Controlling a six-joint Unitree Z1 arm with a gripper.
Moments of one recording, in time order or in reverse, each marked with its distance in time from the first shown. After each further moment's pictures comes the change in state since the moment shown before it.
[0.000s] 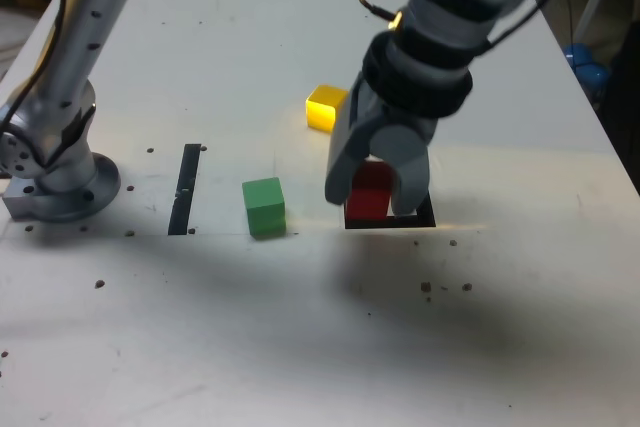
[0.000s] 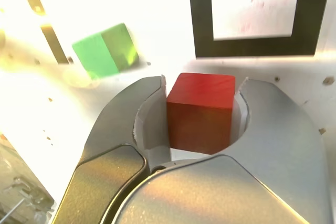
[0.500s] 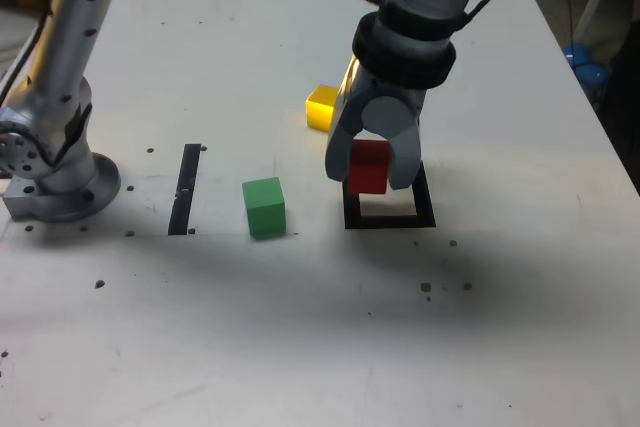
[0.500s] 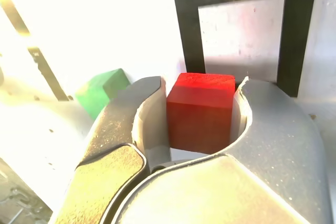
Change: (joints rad) arm 0.121 -0.062 0.155 -0.146 0.017 0.138
